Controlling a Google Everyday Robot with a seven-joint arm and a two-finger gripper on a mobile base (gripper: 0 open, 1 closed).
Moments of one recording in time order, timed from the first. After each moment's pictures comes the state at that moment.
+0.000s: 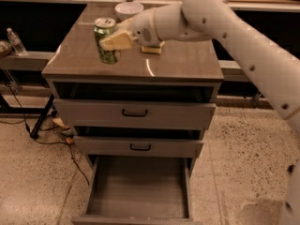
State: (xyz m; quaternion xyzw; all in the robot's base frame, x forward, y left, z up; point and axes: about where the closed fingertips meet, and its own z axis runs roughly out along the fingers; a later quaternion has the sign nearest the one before) arm 0.673 0.102 0.948 -0.50 0.64 0.34 0.47
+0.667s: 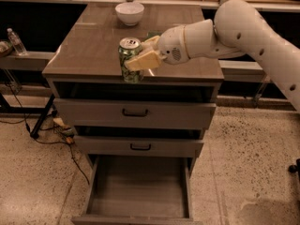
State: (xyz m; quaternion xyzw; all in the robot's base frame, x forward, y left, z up) arm 0.624 0.031 0.918 -0.52 0.65 0.34 0.45
